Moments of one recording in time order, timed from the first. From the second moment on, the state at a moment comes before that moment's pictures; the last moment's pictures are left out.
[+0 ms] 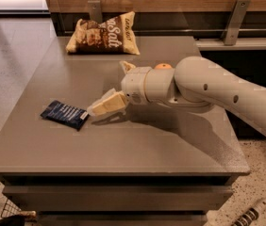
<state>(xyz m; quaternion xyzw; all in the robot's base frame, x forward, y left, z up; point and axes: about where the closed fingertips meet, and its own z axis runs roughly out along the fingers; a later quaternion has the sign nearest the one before) 0.579 0.069 0.856 -0.47 0.66 0.27 0.51</state>
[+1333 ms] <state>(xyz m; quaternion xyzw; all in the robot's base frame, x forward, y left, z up) 0.520 0.160 0.832 -0.49 0.63 0.33 0.50</state>
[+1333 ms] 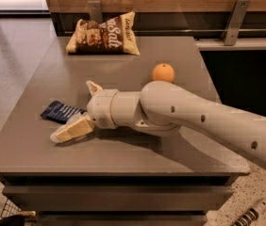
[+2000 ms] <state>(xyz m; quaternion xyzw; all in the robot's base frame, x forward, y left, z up) 0.507 0.179 0.820 -0.49 0.63 0.34 0.49</state>
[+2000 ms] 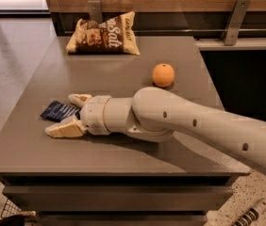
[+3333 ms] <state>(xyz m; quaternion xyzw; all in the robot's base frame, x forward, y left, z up) 0.504 0.184 0.823 -0.49 0.63 0.35 0.49</state>
